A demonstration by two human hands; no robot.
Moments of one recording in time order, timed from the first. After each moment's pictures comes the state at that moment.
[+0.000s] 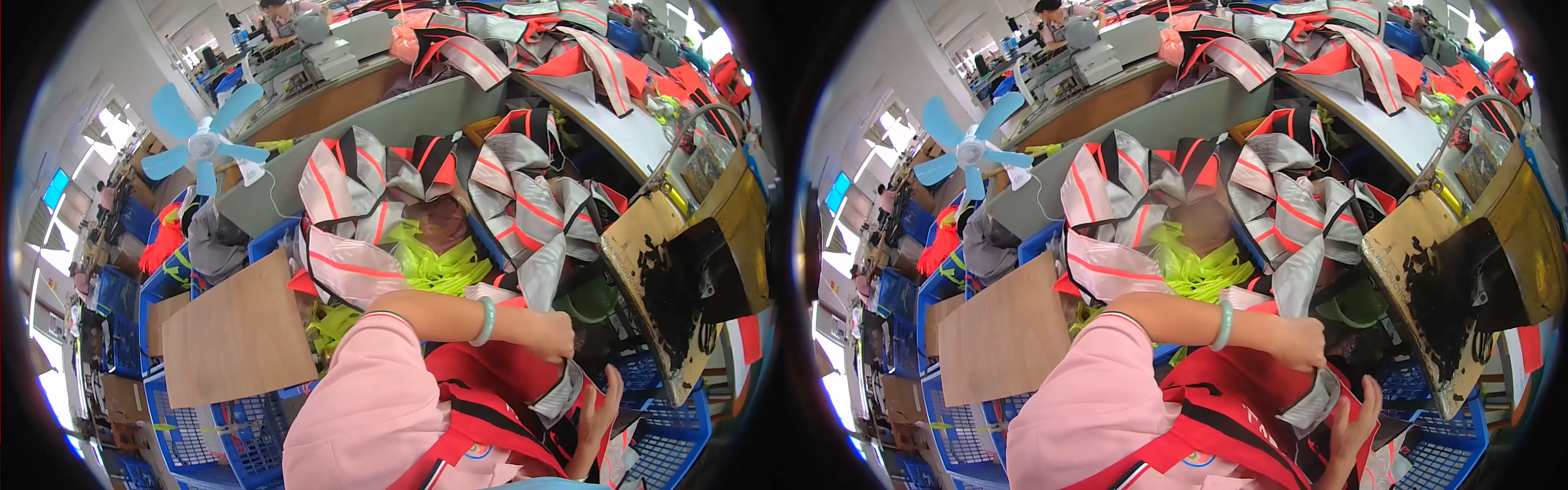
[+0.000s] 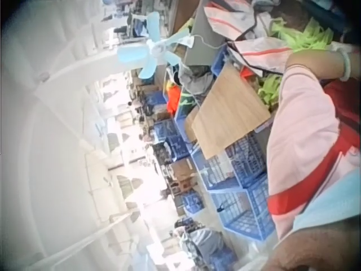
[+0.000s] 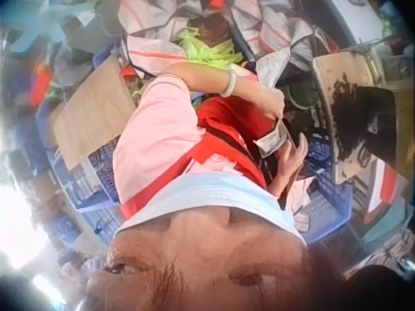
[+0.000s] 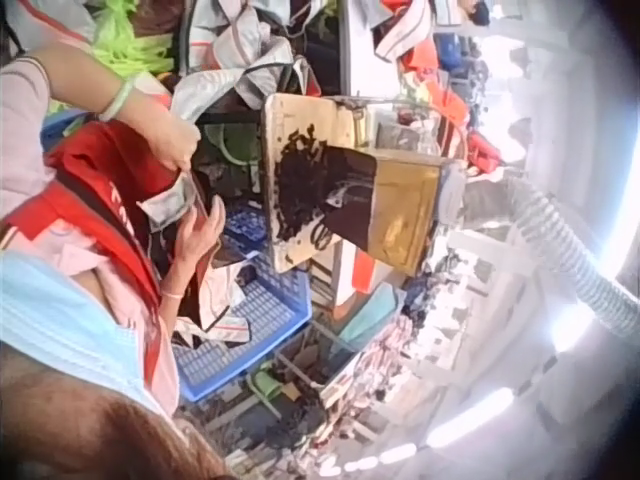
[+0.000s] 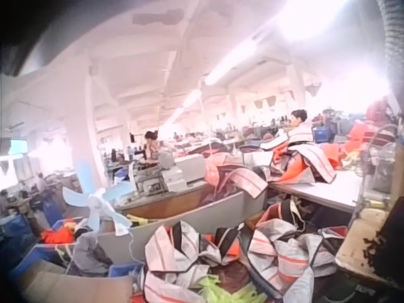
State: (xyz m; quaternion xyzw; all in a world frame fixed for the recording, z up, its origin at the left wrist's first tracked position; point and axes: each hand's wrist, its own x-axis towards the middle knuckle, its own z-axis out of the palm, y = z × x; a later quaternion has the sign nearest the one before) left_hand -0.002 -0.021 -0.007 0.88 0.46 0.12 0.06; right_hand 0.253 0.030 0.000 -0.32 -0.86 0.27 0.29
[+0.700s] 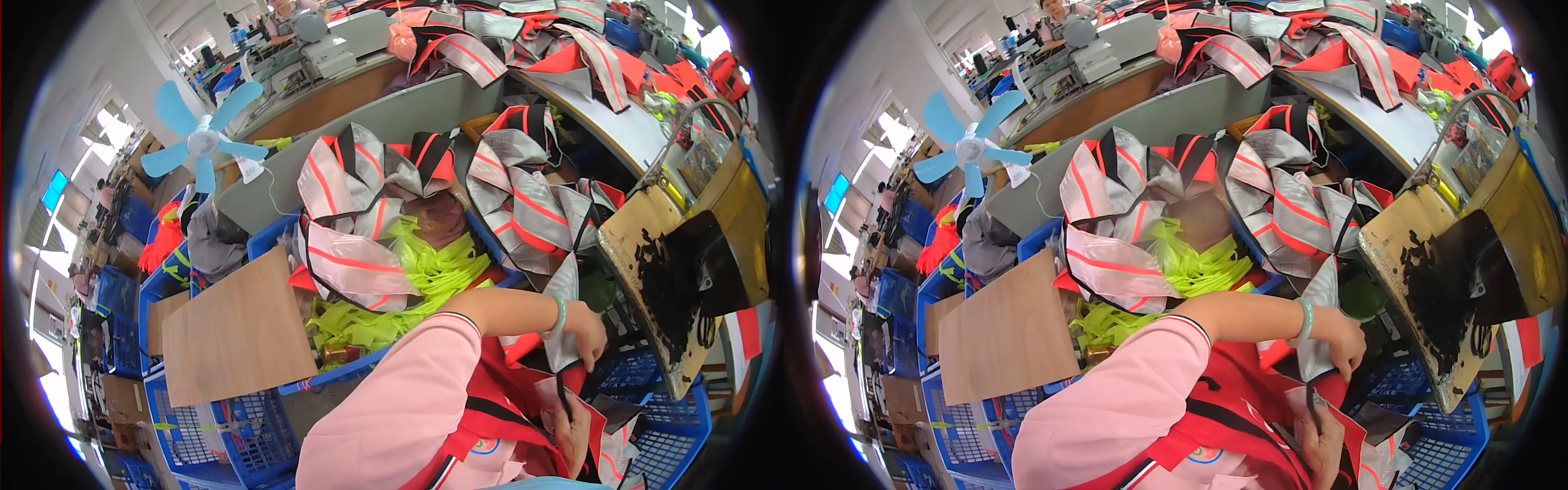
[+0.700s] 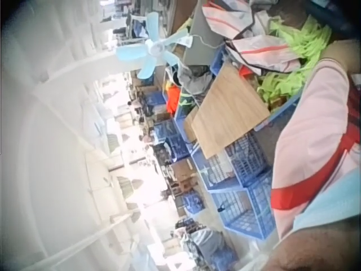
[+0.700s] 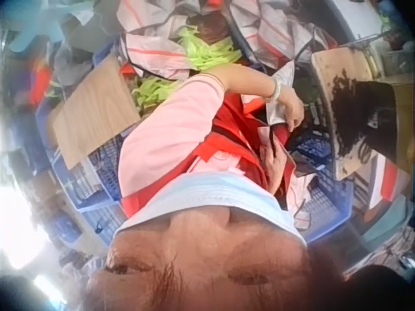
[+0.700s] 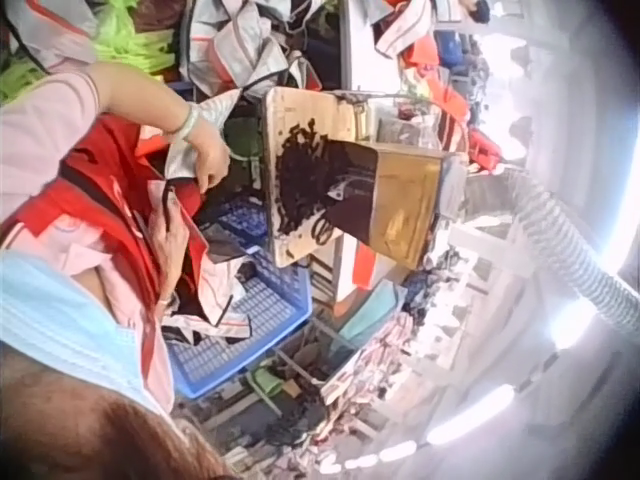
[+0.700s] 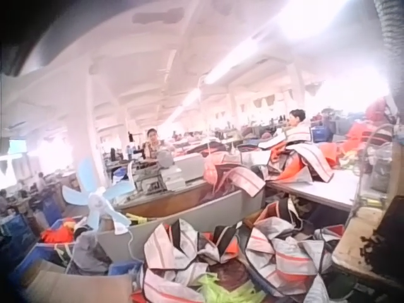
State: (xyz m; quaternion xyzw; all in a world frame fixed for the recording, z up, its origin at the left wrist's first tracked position) left_hand 0.038 0.078 -0.018 0.84 0.44 -0.01 0.32; right_hand 0.253 -0.019 0.043 -0.27 -0.83 0.48 0.08
